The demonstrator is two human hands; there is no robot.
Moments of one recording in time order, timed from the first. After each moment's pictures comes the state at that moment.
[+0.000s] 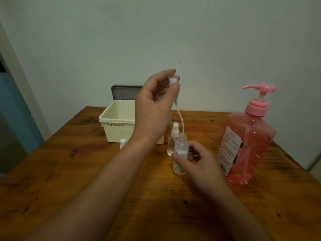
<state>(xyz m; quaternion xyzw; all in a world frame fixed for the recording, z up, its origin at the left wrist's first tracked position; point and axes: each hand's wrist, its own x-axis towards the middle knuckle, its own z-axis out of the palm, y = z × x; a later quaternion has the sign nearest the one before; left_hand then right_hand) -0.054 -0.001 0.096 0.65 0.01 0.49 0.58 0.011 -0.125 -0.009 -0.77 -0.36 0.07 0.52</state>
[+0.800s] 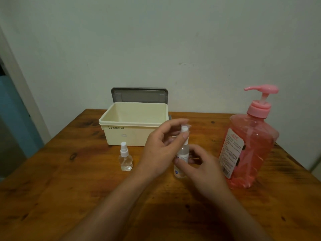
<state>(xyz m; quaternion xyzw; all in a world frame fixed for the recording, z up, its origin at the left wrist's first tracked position) -0.062 0.000 0.030 0.72 -0.02 0.34 0.60 0.011 -0.124 -0.014 -0.75 -0.38 0.05 0.55</state>
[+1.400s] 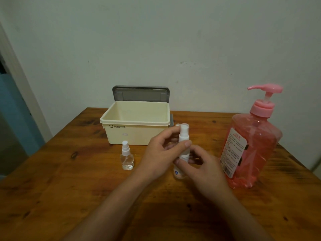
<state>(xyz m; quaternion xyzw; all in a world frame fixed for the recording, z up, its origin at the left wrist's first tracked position) -0.063 0.008 0.016 0.73 0.02 0.27 0.62 0.009 -0.123 -0.014 -0.73 -0.39 0.06 0.55</state>
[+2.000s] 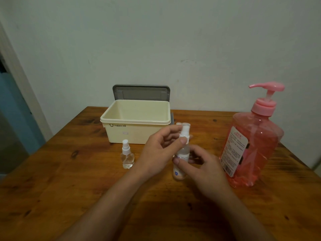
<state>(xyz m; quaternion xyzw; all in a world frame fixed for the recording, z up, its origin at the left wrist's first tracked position) -0.067 0.013 0.020 0.73 0.01 0.24 0.63 0.011 -0.123 -0.017 -0.72 -0.40 0.07 0.56</state>
